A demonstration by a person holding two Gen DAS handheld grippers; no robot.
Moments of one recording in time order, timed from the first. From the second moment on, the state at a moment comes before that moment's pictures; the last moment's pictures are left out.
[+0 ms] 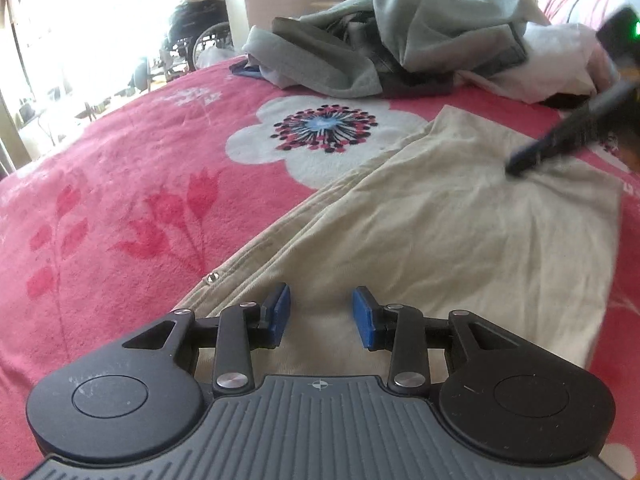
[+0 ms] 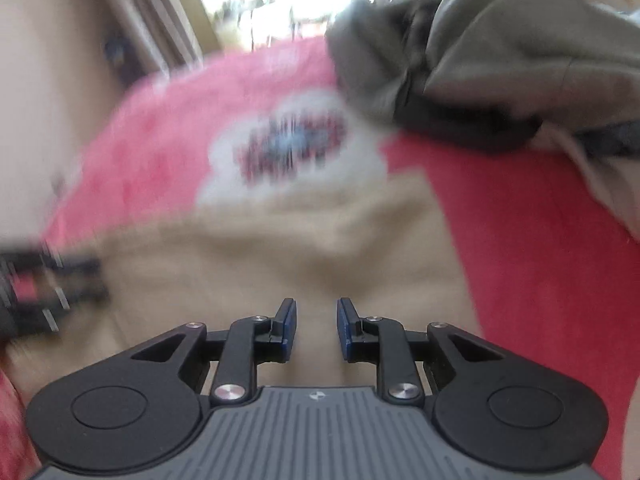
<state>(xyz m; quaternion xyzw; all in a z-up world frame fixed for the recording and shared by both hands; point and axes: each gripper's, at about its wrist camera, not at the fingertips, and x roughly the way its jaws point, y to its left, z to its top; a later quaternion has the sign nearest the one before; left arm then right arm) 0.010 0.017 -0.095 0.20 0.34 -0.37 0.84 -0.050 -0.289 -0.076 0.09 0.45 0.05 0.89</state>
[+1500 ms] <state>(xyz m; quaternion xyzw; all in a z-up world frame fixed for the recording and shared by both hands) -0.014 -0.005 -0.076 0.17 0.33 -0.37 0.85 -0.144 -0.410 -0.074 0.39 0.38 -0.03 0.84</state>
